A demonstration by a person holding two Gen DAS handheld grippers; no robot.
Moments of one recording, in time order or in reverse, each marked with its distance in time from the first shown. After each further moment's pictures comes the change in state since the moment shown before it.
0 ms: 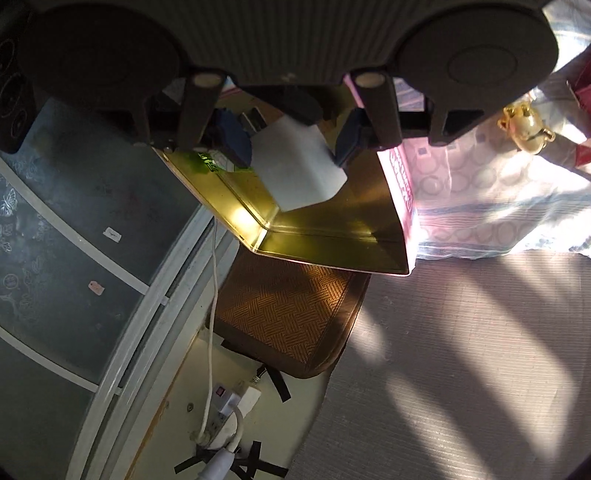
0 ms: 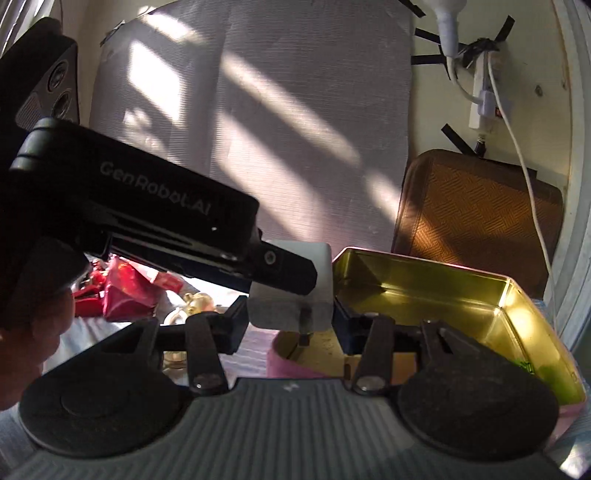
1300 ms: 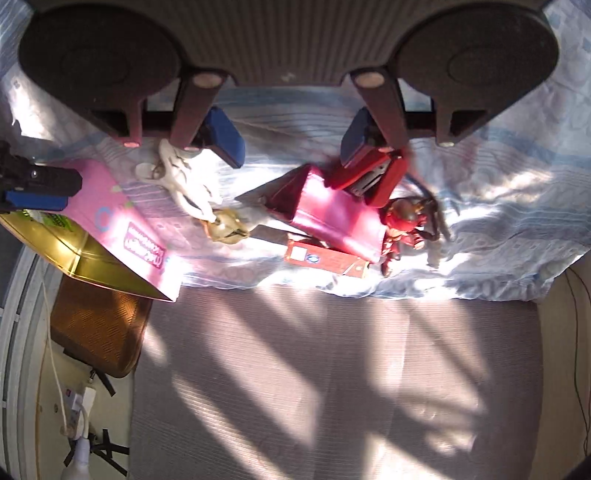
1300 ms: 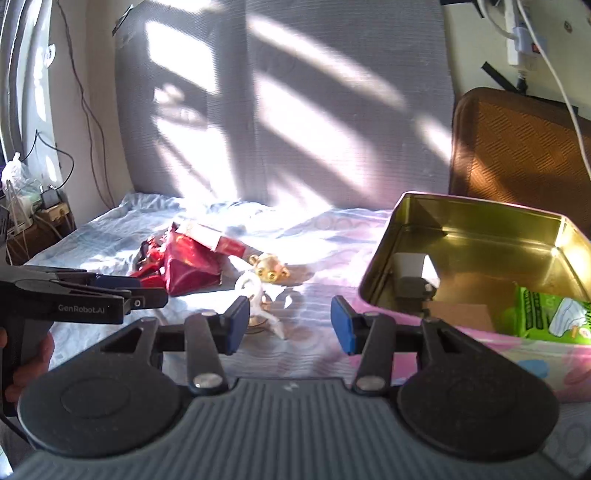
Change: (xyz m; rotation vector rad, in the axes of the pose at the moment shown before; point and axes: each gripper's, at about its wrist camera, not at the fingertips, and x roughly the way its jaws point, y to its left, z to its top) left arm -0.146 0.109 -0.119 -0.013 -0.101 0.588; right arm 0.003 0.070 -0.019 0.062 0.151 0.220
